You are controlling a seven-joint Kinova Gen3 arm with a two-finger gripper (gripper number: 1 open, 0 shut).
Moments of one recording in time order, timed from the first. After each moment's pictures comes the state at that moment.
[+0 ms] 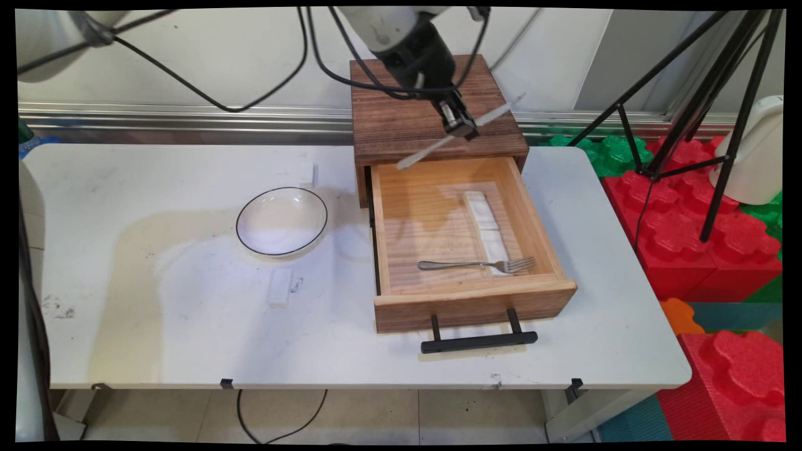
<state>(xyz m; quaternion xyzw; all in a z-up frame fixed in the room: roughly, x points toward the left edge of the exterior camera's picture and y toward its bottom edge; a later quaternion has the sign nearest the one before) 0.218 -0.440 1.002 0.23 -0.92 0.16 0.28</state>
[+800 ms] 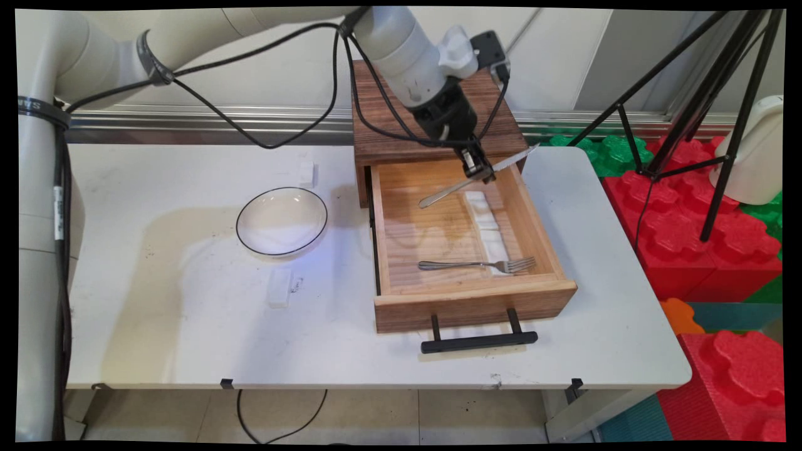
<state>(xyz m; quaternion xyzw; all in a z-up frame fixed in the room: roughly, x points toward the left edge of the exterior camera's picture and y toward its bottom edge) 0.189 -0.474 0.923 0.22 -0.93 0.11 0.29</state>
